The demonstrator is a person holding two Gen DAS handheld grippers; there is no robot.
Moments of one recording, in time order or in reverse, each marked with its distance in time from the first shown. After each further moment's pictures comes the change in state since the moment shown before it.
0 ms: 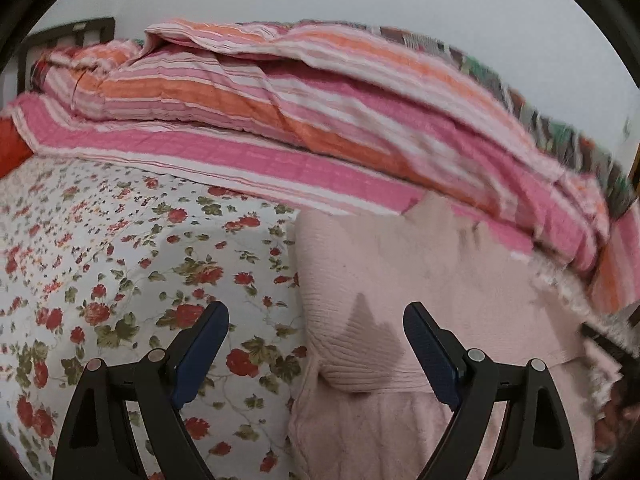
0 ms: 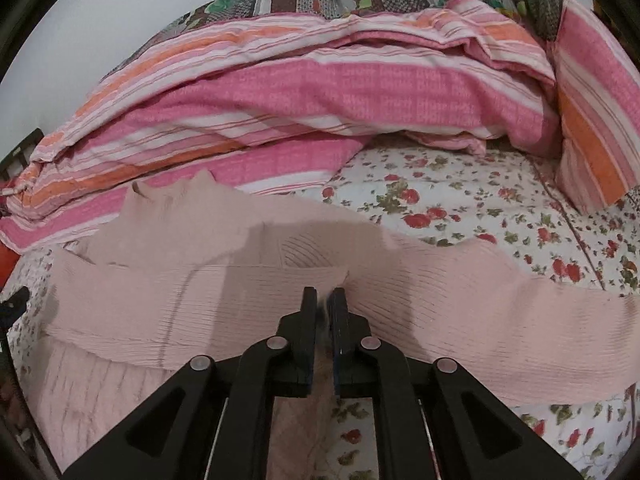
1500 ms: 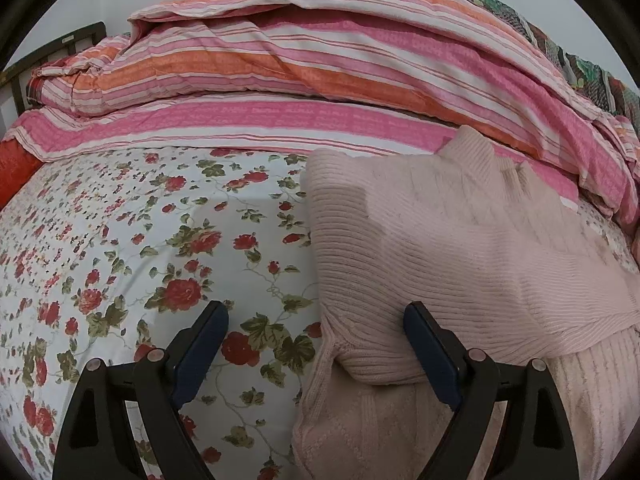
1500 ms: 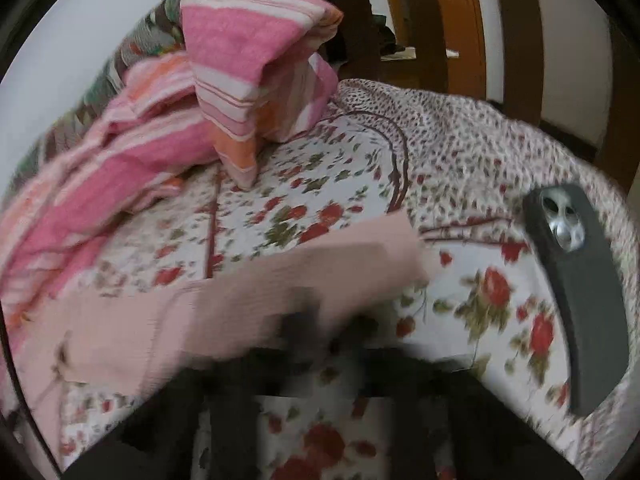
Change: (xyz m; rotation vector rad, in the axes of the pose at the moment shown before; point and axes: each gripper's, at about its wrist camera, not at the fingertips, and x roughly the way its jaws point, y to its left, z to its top) left arm 0.032 -0.013 -0.012 0.077 0.122 0.135; right arm -0.092 -0.282 -0.068 0.453 -0.073 -0.308
